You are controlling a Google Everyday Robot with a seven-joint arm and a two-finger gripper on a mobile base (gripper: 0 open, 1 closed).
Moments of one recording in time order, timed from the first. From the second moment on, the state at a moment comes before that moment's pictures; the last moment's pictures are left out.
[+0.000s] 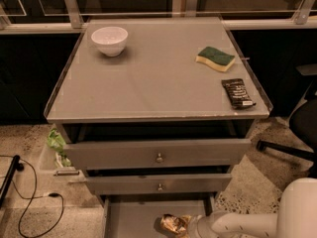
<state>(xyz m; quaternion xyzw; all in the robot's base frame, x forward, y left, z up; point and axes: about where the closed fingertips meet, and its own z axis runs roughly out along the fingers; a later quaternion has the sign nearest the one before) 0.416 -0.124 0.198 -0.55 0.78 0.17 0.25</state>
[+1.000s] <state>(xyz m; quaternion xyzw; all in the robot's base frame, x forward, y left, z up) 0.453 -0.112 0.148 -0.54 0.77 0.15 0.32</state>
